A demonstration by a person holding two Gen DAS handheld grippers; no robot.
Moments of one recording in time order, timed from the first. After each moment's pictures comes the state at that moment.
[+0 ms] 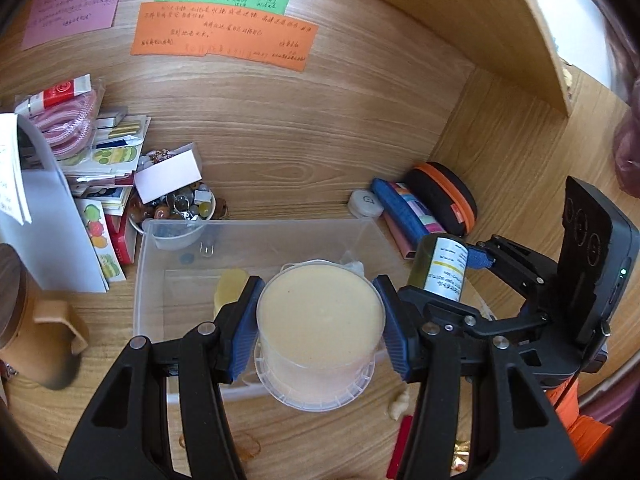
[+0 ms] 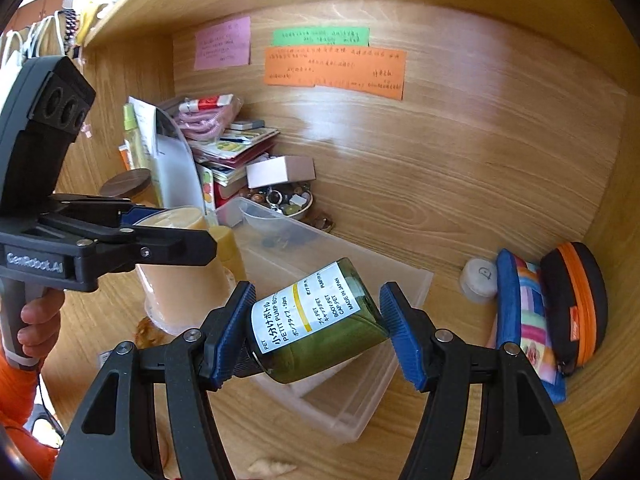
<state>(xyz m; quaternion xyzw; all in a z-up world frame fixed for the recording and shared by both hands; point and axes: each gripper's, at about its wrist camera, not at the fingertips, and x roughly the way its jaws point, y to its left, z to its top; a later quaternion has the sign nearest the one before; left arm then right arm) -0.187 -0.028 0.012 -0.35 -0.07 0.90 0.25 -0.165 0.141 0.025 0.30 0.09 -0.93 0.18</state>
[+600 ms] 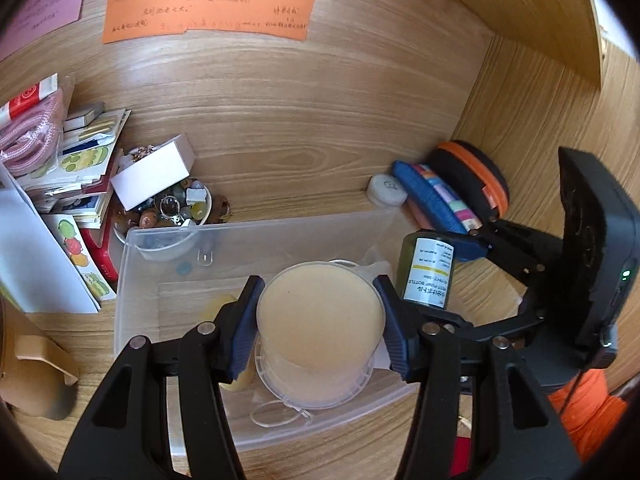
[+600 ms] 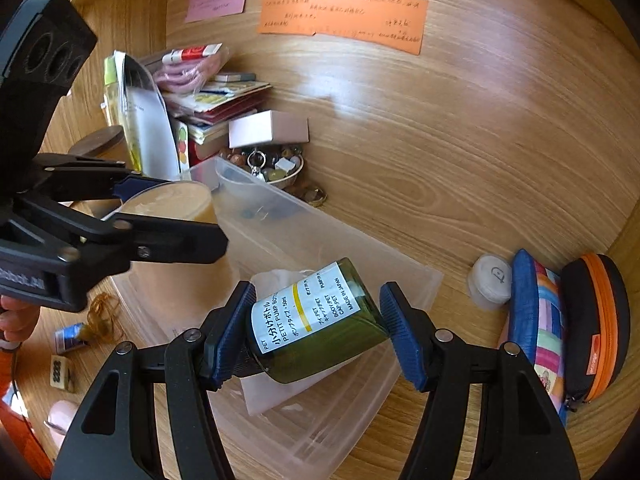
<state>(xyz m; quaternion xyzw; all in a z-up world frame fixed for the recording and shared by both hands) -0.219 0.000 -0.013 -0.37 -0.02 0.90 0.24 -0.213 0.143 -0.005 0.34 0.14 -0.91 0.19</state>
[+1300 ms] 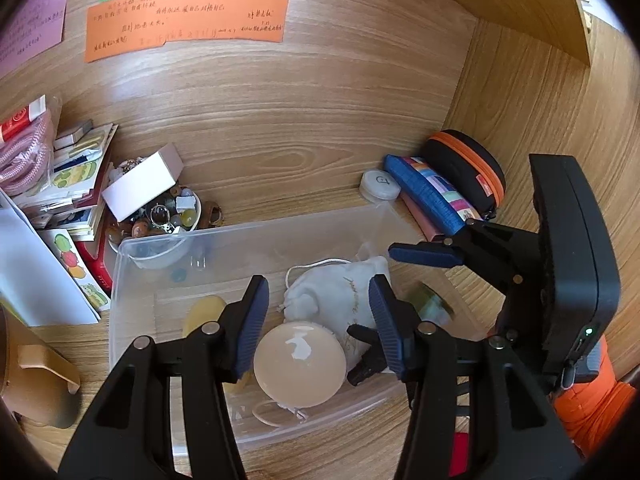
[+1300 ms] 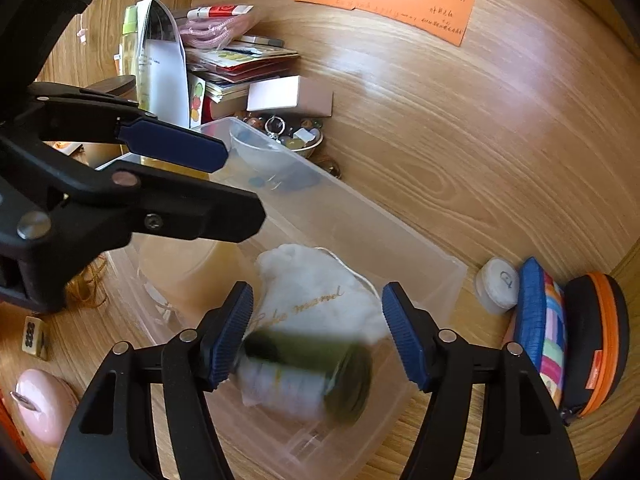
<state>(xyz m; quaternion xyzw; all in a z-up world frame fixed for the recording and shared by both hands) -0.213 0.013 -0.012 -0.36 0.00 0.90 0.24 -0.213 0.128 -0.024 0.35 0.20 -0.89 0.19</state>
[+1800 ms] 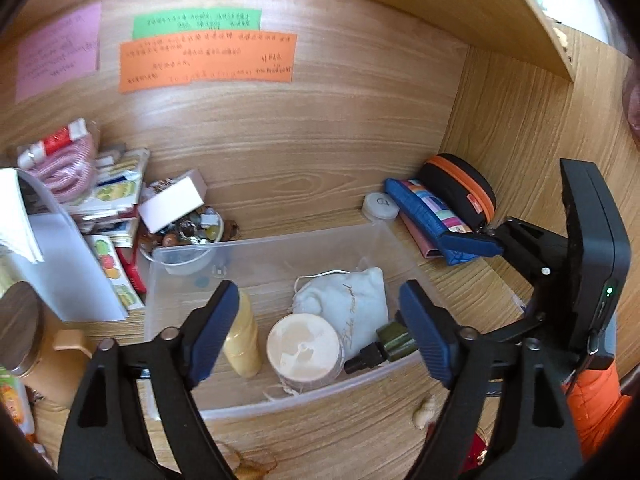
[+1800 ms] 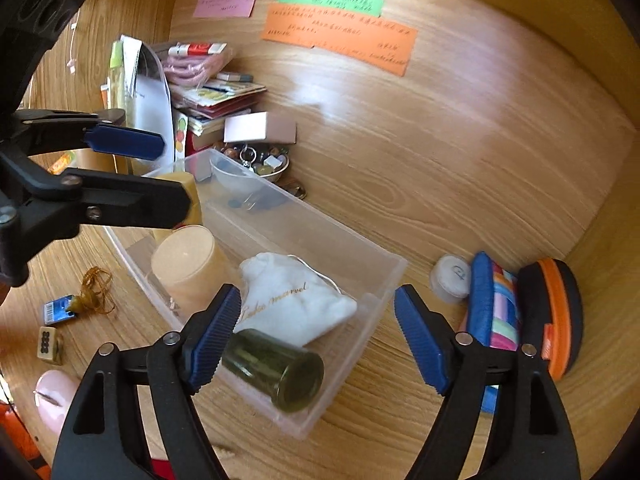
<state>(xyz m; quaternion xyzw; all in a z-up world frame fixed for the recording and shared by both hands) -0.175 -0.002 0.015 -0.32 0.00 0.92 0.22 -0.175 0.146 0.011 0.32 0.19 -0.92 0.14</state>
